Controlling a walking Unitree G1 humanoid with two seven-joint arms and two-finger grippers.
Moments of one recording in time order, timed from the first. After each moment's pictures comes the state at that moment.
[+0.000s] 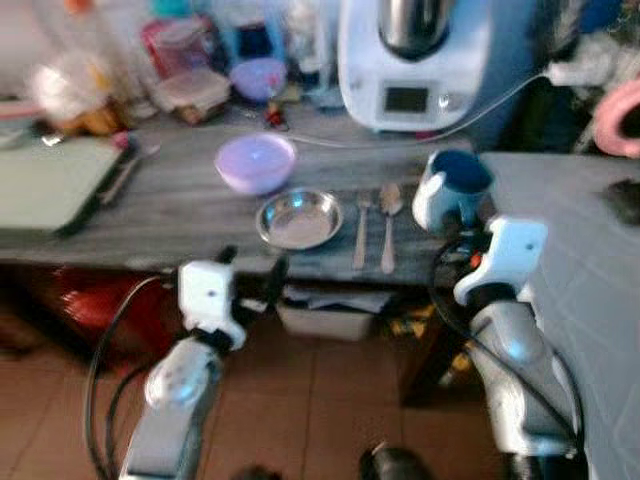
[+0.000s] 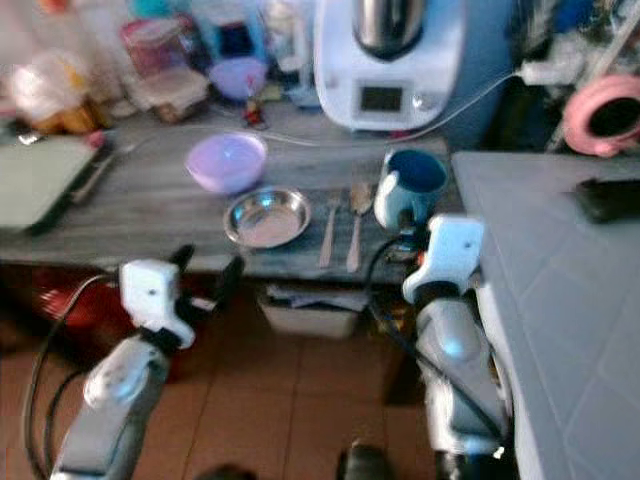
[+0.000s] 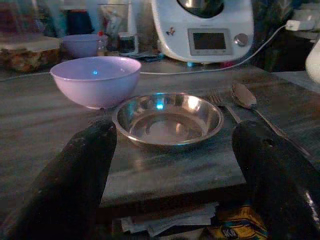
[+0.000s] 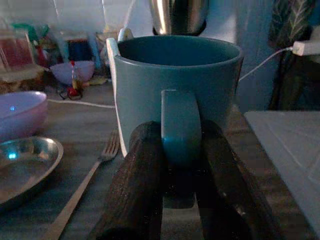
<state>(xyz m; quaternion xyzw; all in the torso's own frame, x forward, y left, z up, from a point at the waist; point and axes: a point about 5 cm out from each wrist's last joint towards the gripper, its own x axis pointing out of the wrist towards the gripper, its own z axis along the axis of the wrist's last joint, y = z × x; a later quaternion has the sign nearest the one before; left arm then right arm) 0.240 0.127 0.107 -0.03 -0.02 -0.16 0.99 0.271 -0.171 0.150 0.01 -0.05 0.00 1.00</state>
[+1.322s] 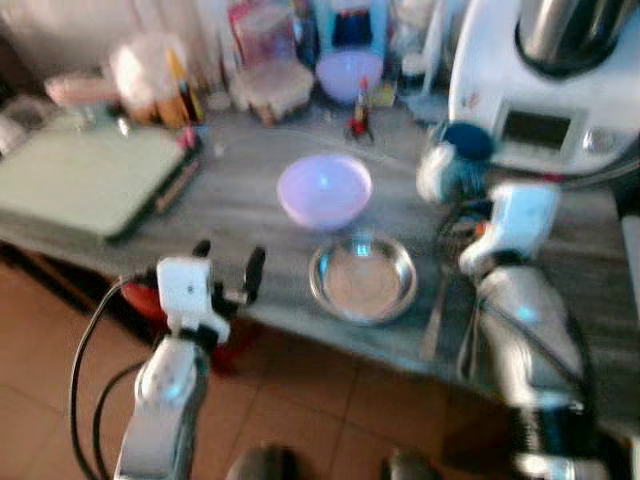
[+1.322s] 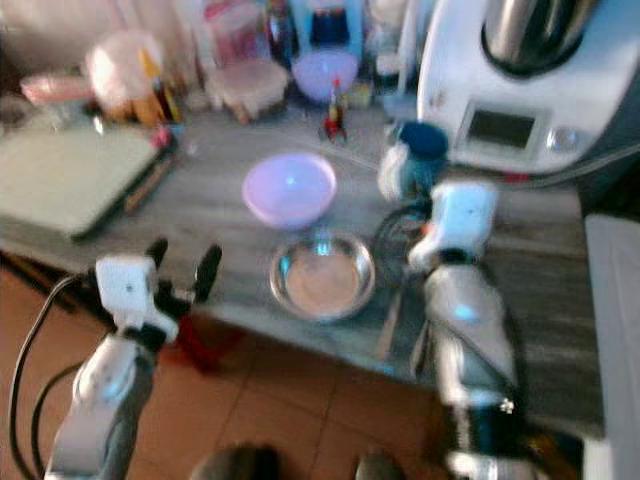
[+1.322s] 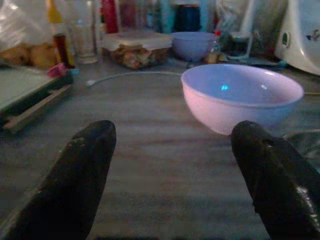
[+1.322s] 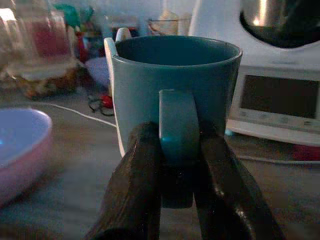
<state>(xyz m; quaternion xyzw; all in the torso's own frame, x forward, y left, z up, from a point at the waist) 0.239 0.146 0.113 -0.04 -0.04 -0.10 0.99 0.301 -0.188 0.160 -0.02 -0.07 0.01 1.00</state>
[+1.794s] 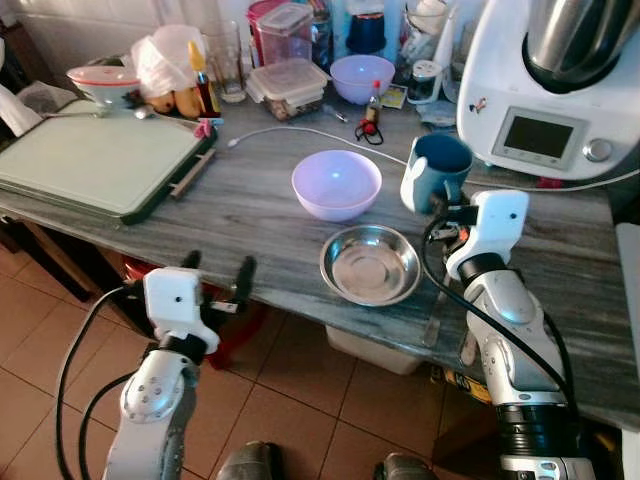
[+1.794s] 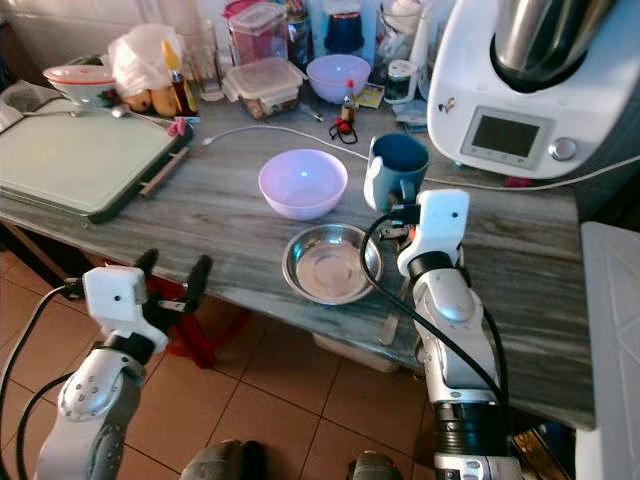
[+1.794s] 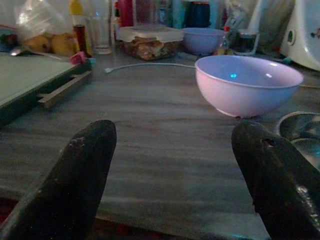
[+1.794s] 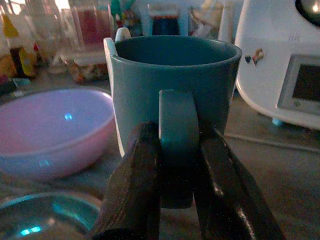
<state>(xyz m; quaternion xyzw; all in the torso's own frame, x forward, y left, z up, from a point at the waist) 0.230 0.152 0.108 -0.04 -0.02 -0.10 0.99 0.303 -0.170 0.145 0.00 -0.03 0.05 1.00</state>
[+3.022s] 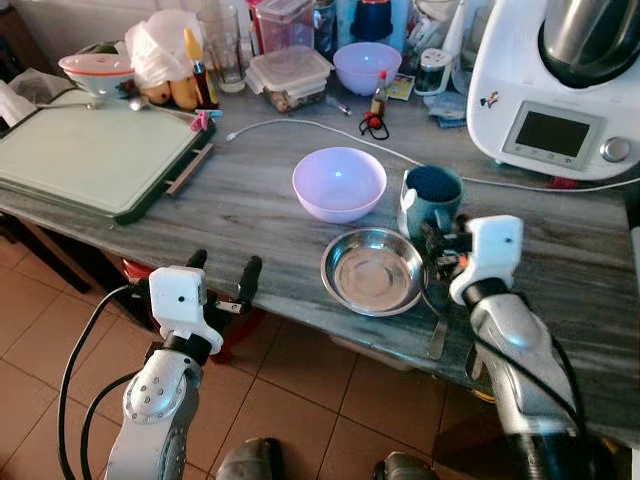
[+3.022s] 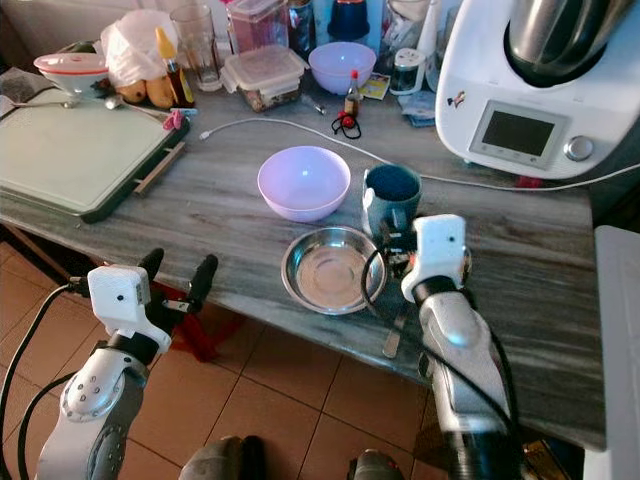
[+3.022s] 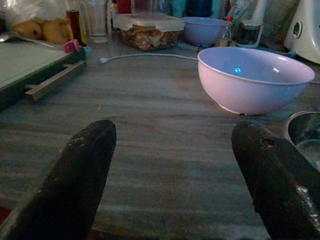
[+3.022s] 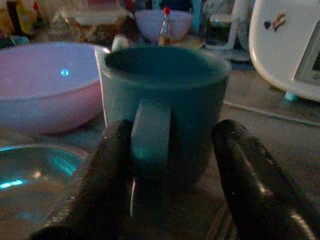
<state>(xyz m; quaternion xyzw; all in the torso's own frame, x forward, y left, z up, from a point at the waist) 0.228 0.148 0.109 -0.04 -0.02 -0.11 0.99 0.279 -0.174 0.133 -0.03 -0.01 0.06 1.00</state>
